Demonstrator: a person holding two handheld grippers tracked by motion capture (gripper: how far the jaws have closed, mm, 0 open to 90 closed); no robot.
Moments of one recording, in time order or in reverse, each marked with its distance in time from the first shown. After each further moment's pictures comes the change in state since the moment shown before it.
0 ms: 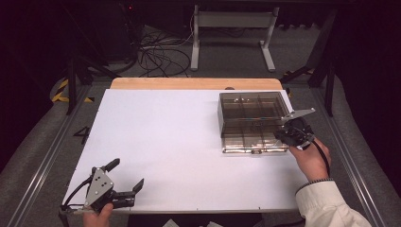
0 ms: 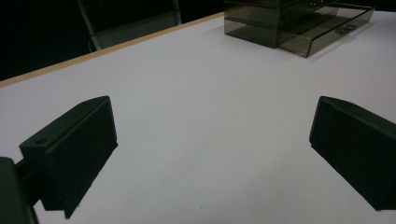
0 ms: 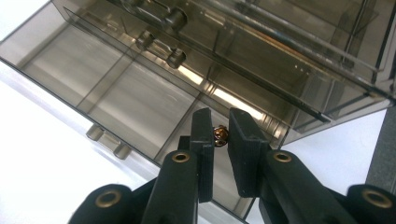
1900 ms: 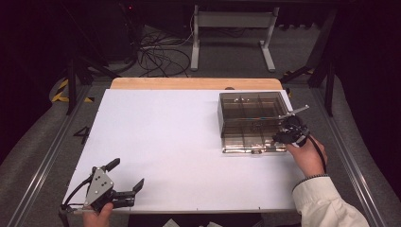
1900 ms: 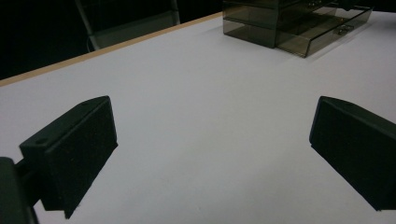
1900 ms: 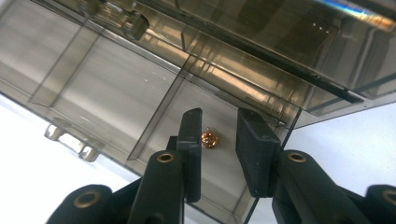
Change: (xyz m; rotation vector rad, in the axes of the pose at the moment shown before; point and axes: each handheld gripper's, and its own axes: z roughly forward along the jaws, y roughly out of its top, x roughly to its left) left arm 0.001 0.001 0.001 0.001 -0.007 0.002; right arm -0.016 0.000 0.028 0.123 0.044 0.086
